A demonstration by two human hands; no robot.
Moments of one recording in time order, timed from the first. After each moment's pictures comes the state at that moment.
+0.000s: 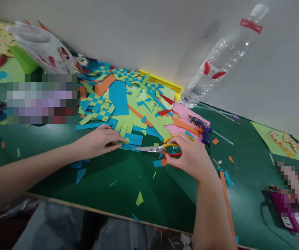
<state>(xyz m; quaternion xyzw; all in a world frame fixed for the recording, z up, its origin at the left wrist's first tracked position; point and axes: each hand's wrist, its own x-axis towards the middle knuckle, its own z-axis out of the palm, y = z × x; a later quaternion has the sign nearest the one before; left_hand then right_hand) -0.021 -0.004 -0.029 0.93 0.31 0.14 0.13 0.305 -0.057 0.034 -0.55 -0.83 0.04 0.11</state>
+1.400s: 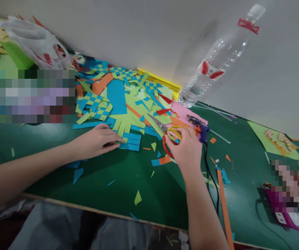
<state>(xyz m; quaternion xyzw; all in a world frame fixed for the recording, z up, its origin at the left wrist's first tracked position) -0.020 -0.006 -0.027 0.94 0.30 0.14 0.11 0.290 -0.042 0.006 -0.65 -0.70 -0.12 0.27</state>
